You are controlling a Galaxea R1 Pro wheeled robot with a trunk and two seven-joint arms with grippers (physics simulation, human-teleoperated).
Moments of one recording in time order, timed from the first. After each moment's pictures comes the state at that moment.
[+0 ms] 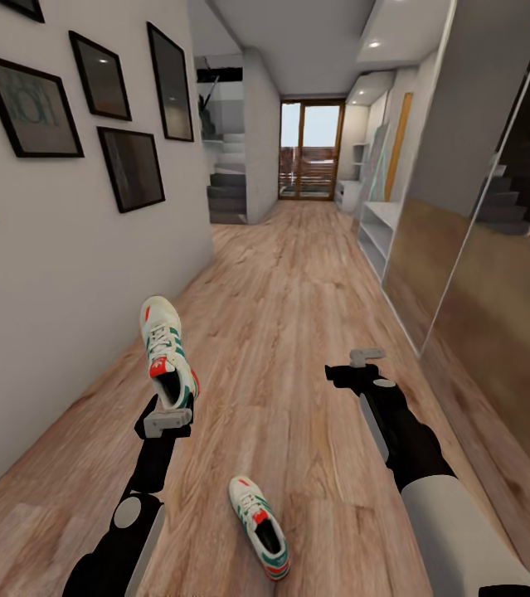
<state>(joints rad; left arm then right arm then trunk) -0.29 -0.09 -0.01 -1.18 -0.05 -0.36 0.06 -0.74 0.04 0.01 -1.00 0.07 0.48 0.00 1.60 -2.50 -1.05</state>
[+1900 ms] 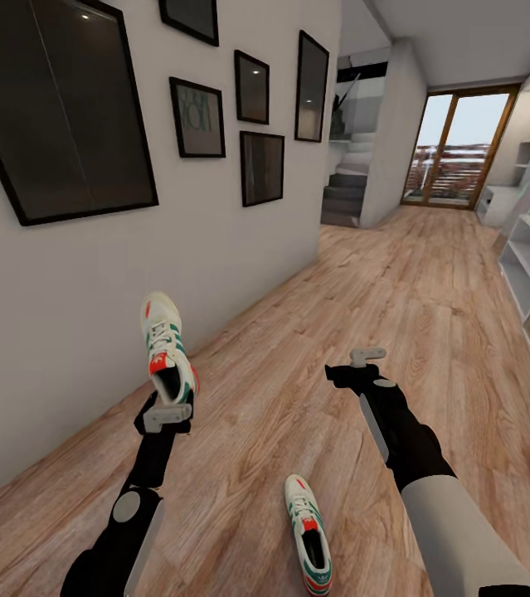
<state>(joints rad) -0.29 -0.09 -0.01 -1.23 -0.05 -0.30 0.06 -0.74 0.04 0.01 -1.00 0.07 0.48 0.00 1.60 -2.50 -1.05</state>
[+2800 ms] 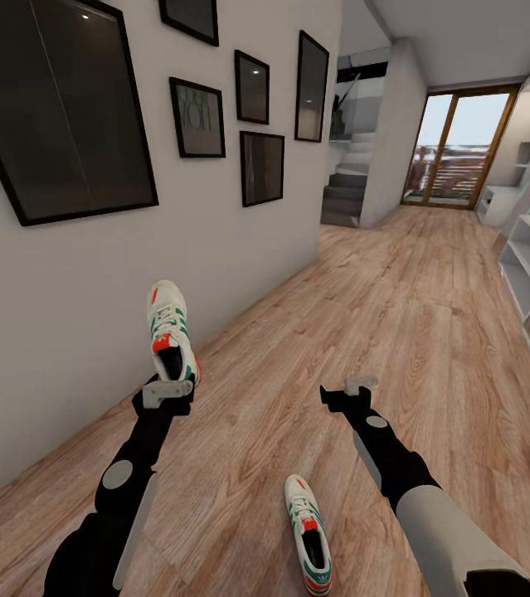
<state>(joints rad) -0.29 -0.09 -0.05 -1.51 -0.05 0.10 0.05 -0.74 0.04 0.01 -0.64 0.07 0.04 0.00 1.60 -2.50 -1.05</state>
